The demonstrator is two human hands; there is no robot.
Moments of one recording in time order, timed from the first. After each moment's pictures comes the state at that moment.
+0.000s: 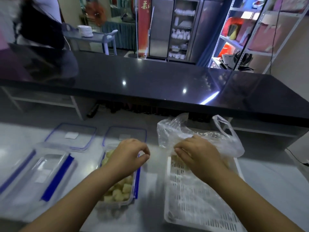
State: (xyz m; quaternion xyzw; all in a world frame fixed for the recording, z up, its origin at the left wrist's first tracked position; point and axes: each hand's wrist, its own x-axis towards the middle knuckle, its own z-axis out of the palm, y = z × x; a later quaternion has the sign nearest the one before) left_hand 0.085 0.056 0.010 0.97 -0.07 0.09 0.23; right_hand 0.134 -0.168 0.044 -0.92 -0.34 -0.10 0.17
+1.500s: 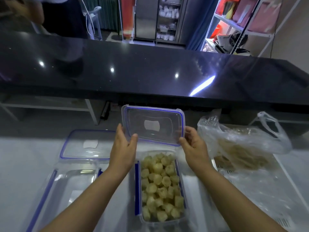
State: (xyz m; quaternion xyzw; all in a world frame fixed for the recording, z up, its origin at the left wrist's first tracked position) left_hand 0.120 0.217 -0.032 0.82 0.18 0.09 0.53; right_hand 0.157 0.019 -0.020 -0.79 -0.09 -0.03 0.61
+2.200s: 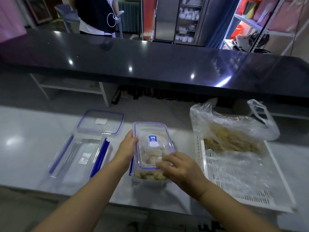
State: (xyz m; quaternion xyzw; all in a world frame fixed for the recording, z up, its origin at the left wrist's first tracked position) left_hand 0.042 0.155 -0.028 0.67 0.27 -0.01 0.69; right_hand 0.058 -0.050 -0.055 -0.79 -0.54 -0.24 0.16
